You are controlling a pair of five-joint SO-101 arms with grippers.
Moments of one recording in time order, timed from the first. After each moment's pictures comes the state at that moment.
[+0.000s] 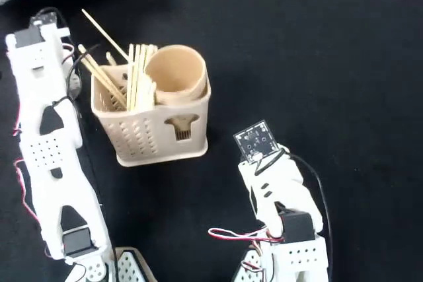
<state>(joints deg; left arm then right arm) -23.4 54.1 -63.0 100.6 -0.4 -6.9 -103.4 96.7 51.6 25.1</state>
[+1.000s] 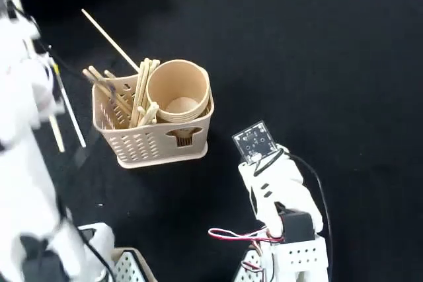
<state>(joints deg) -17.3 -28.4 -23.3 100.8 -0.5 -6.9 -103.4 96.7 51.9 26.4</state>
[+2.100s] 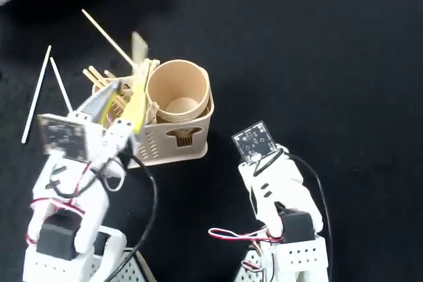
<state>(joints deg) 7.0 -89.5 62.4 39.0 1.7 -6.9 -103.4 96.7 51.9 26.8</state>
